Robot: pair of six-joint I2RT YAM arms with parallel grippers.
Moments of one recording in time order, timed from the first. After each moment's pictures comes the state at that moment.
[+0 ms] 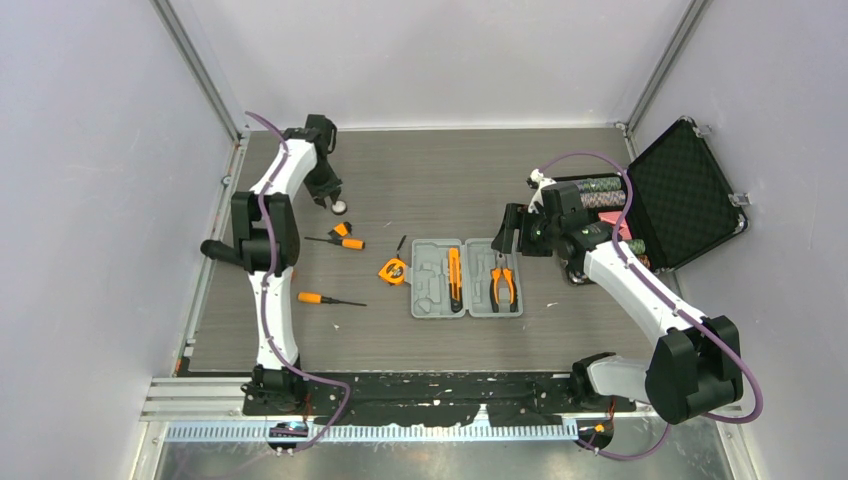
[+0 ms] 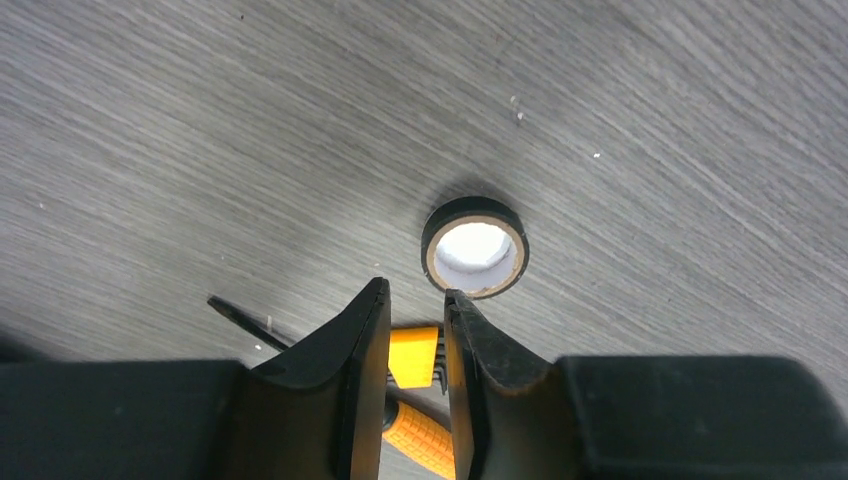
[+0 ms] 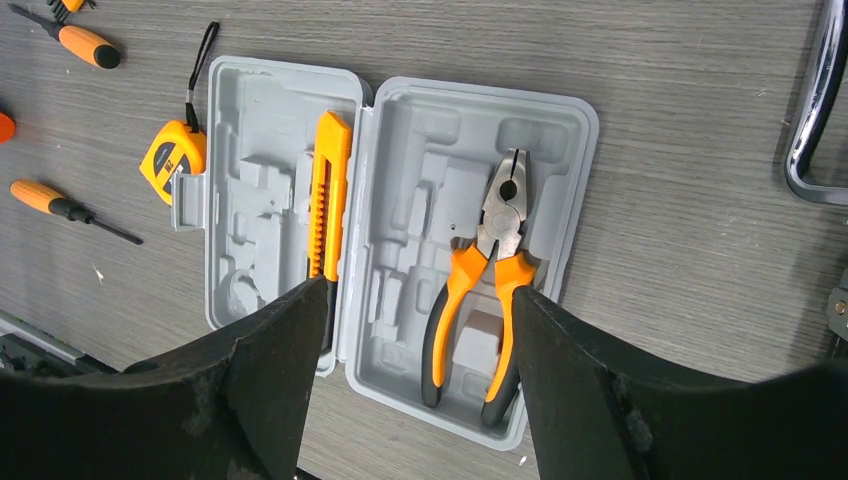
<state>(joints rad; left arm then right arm) -0.10 2.27 1.99 -1.00 -0.18 -0.63 0.30 1.24 0.88 -0.44 -0.21 0.37</state>
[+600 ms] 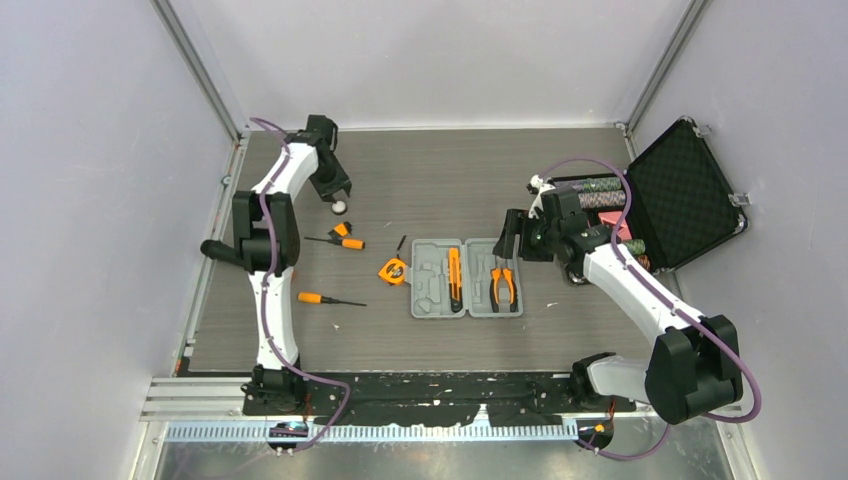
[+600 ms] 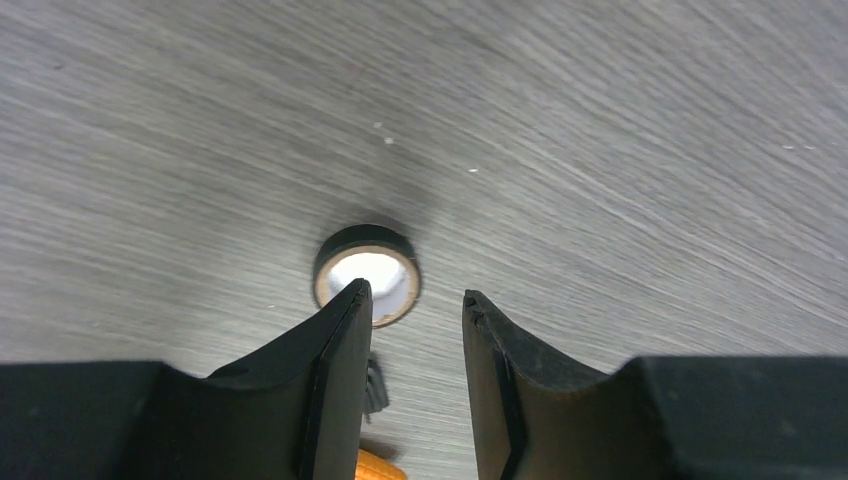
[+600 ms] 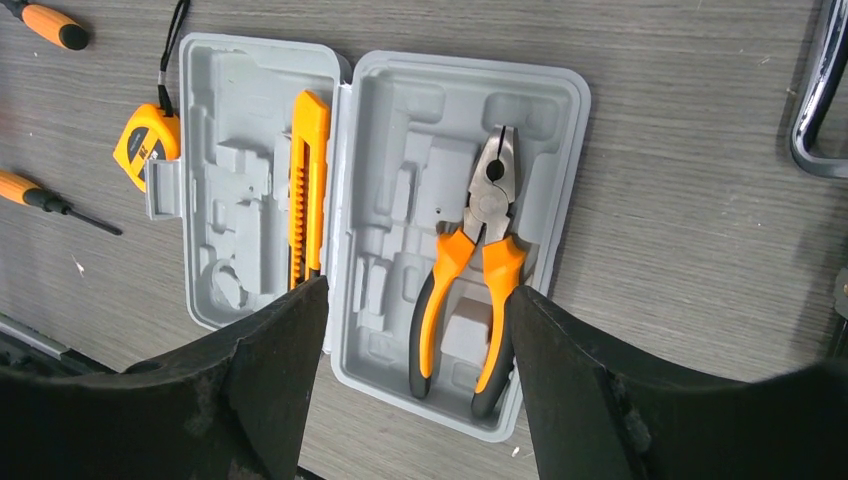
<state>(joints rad) -0.10 2.27 1.94 -0.87 -0.06 -0.63 0.29 1.24 0.85 -0.44 -0.21 0.36</state>
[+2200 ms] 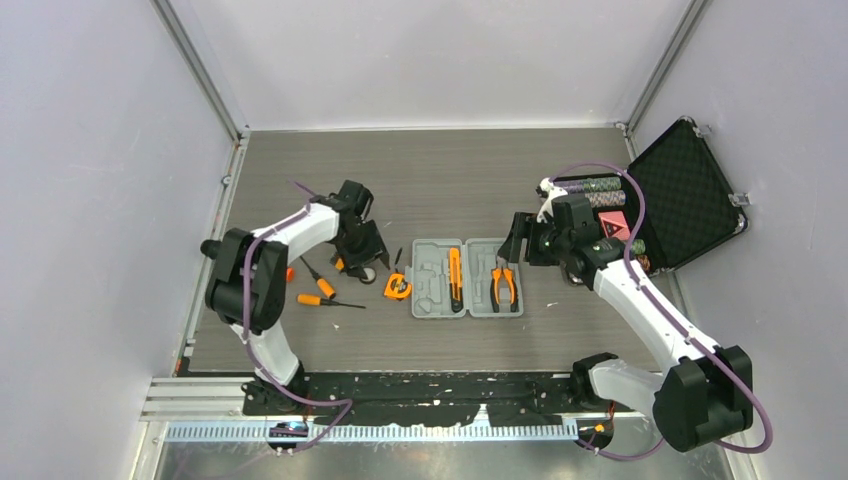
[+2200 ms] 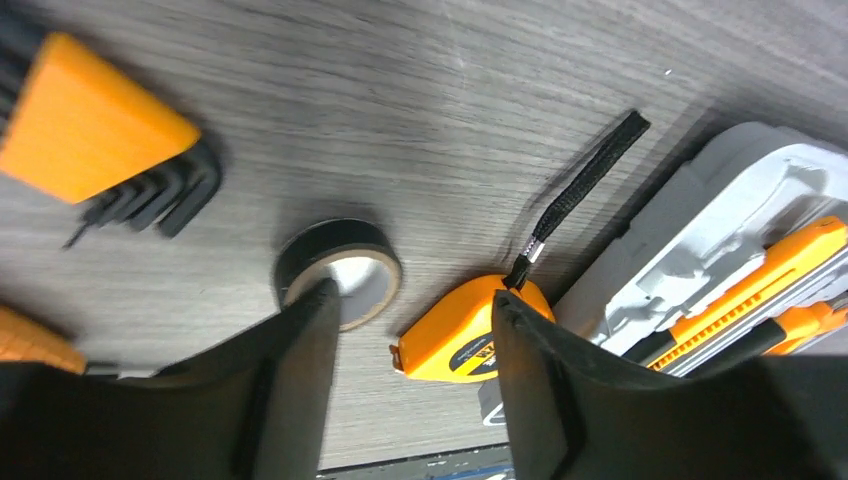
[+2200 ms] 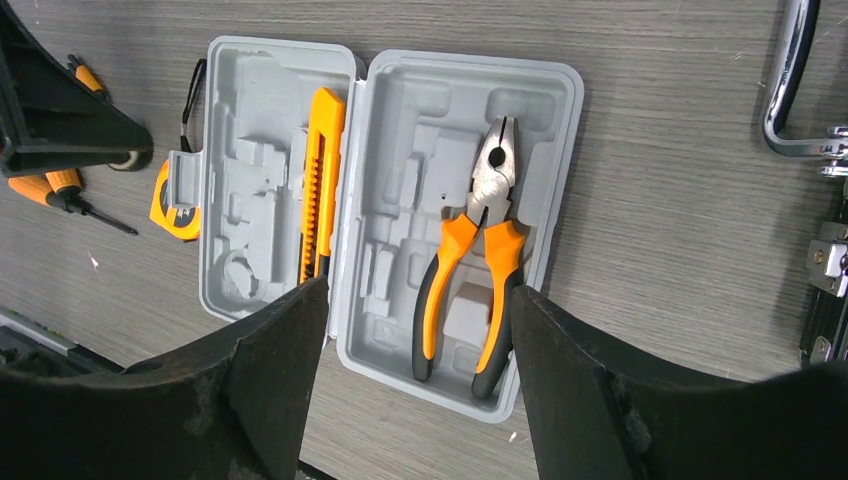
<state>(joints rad) -0.36 1.79 1.14 -0.69 0.18 -0.79 0.28 1.12 0.80 -0.45 -0.21 0.36</state>
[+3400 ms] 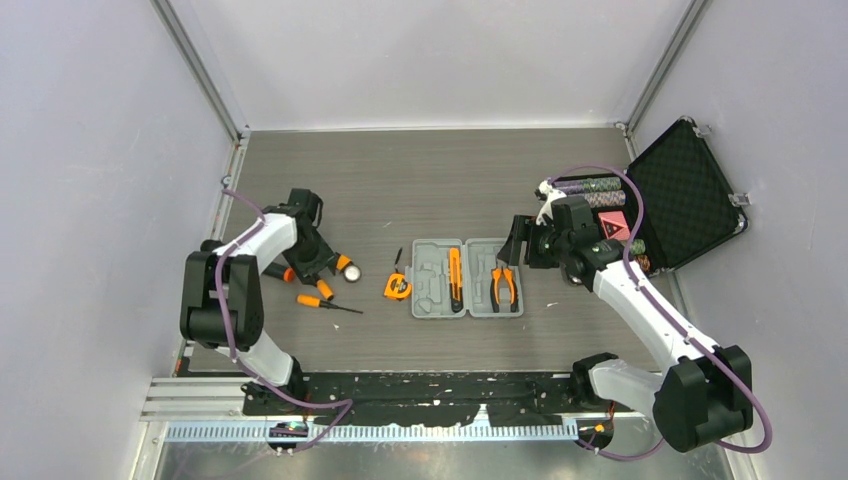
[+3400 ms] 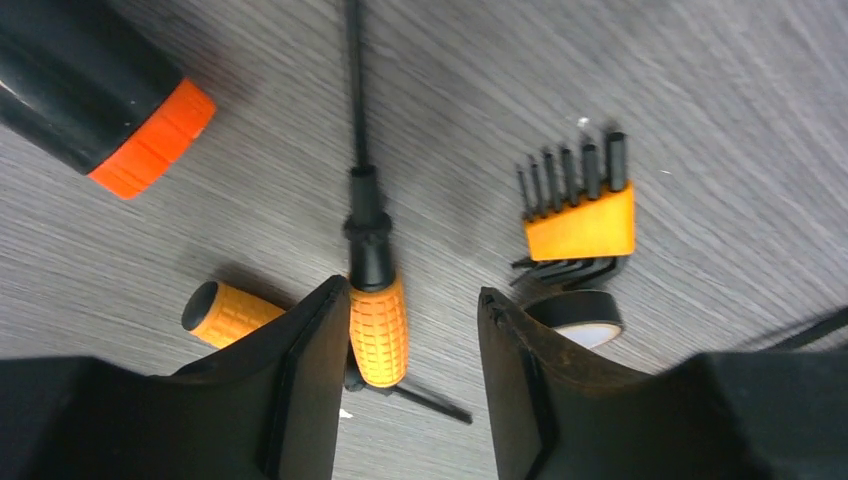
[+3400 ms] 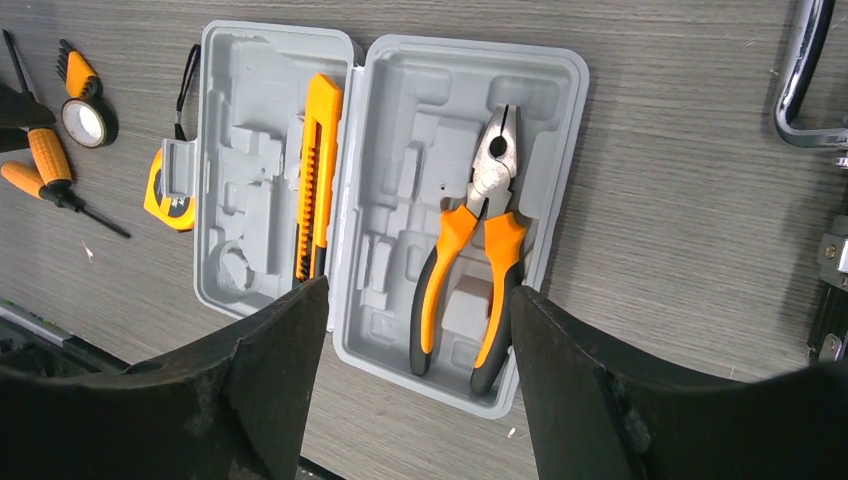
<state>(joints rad) -0.10 1.61 1.00 -0.76 -0.06 -0.76 0.28 1.11 0.78 -0.45 -0.22 0.35</state>
